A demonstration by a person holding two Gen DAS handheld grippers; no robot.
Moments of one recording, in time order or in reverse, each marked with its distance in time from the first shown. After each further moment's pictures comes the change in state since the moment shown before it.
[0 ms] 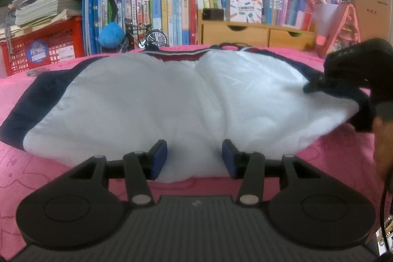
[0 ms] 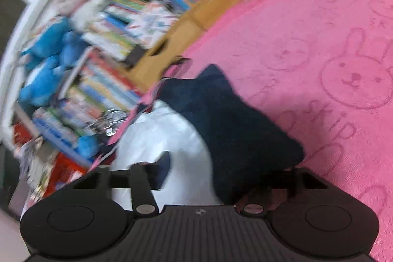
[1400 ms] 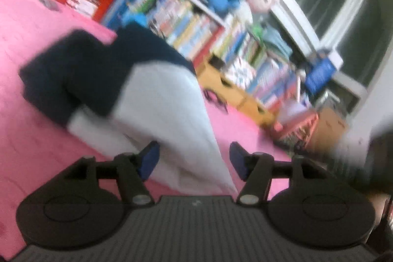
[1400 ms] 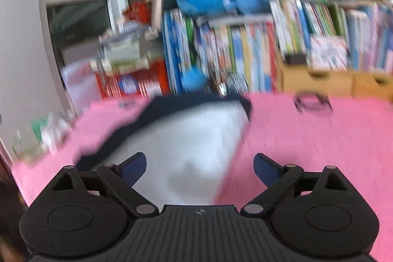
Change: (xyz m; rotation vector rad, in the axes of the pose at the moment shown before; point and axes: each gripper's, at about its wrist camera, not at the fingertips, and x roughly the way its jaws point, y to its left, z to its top) left arm -0.039 0.148 -0.011 -0.550 -0.102 -0.375; right arm -0.063 0.161 -0.082 -0.894 0.062 0.220
